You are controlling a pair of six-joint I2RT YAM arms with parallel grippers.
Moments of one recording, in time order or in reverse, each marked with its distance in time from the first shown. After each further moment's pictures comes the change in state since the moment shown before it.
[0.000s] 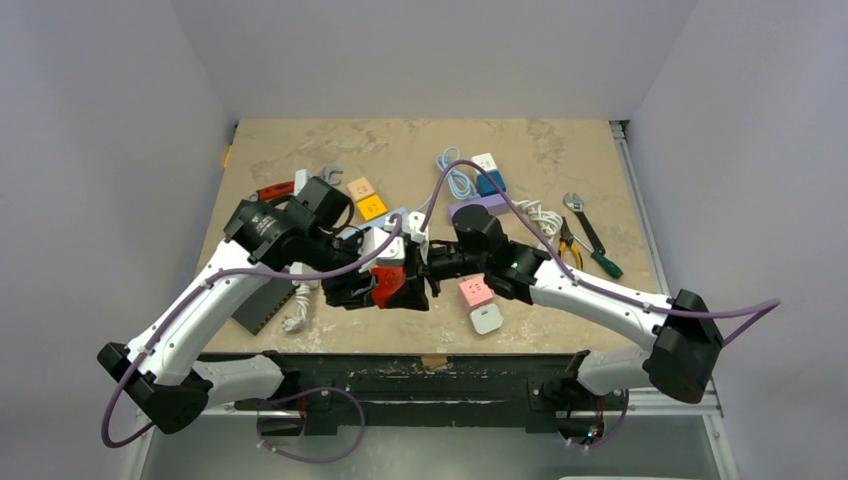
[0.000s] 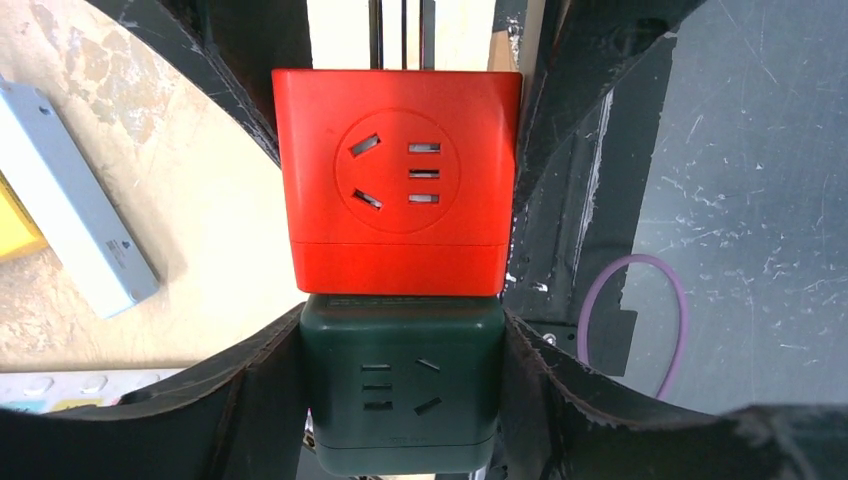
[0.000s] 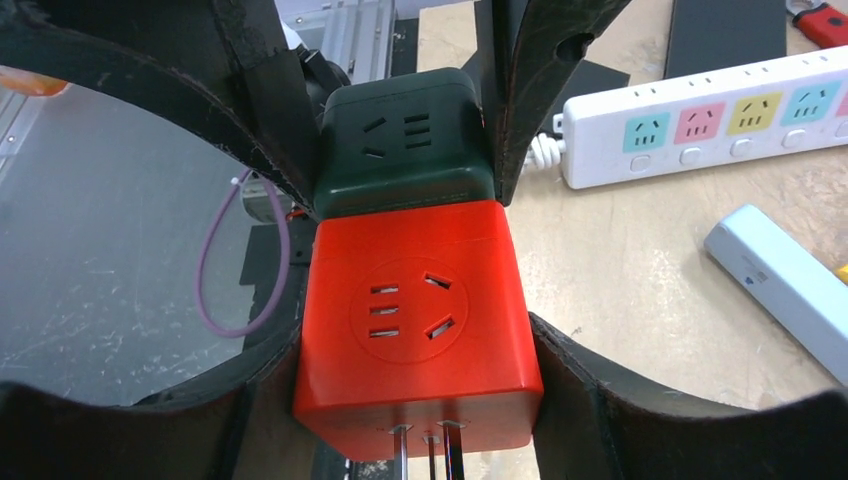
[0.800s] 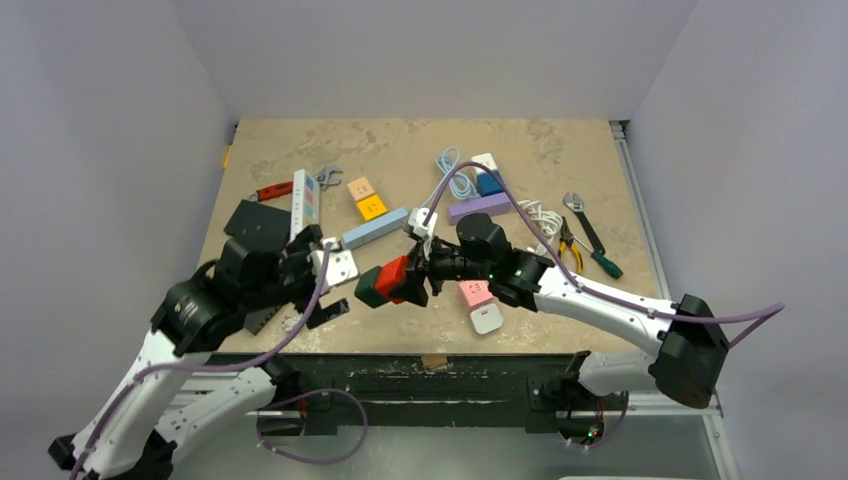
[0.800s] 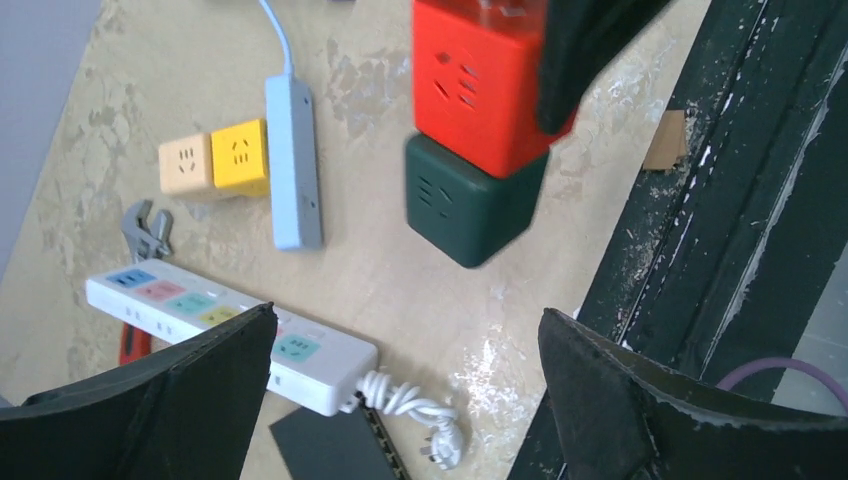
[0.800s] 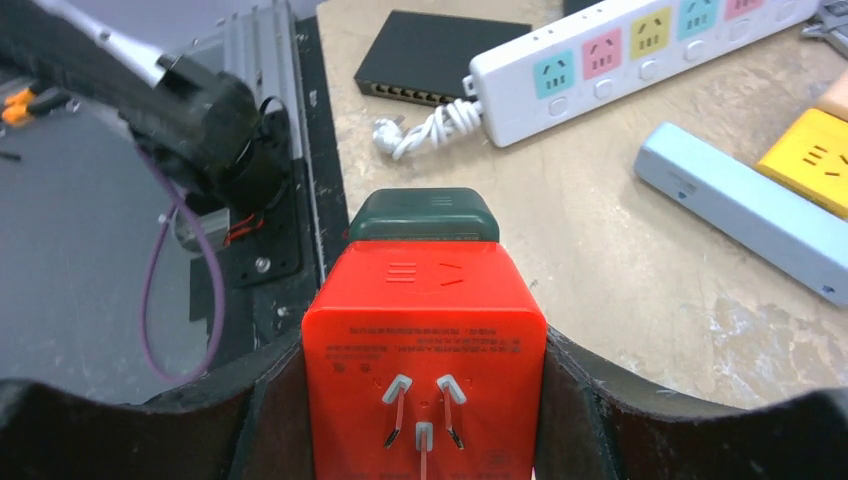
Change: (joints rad) left arm 0.000 -0.376 -0.159 0.241 -0.252 -0.114; right arm 0.011 -0.051 -0.062 0.005 0.218 0.093
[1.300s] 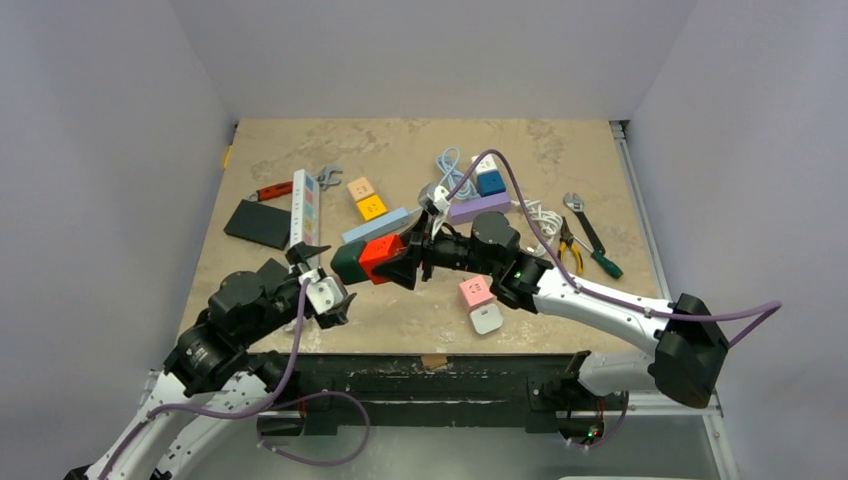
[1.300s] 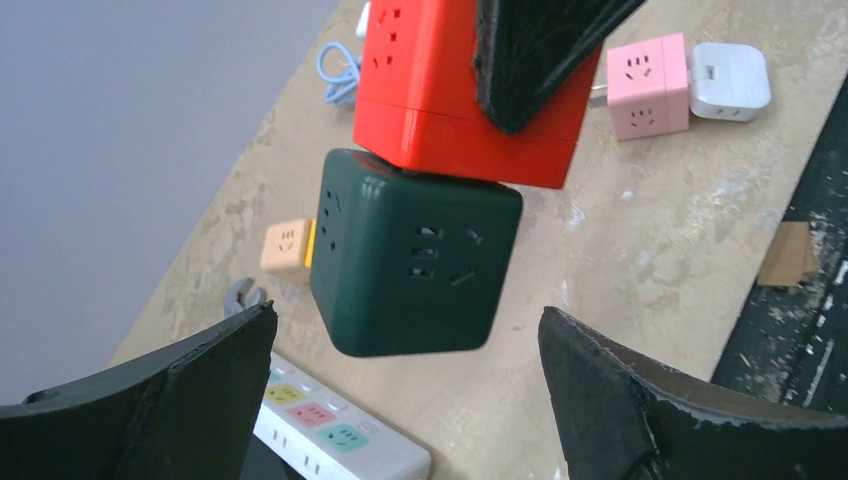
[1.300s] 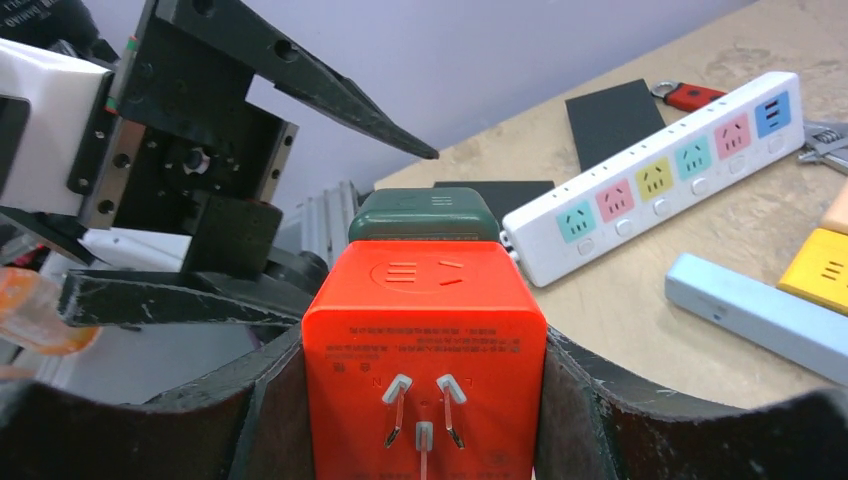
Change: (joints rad) left arm -0.002 -0.435 -0.500 0.458 -0.048 -0.019; right arm -0.006 0.008 -0.029 0.360 0.046 0.303
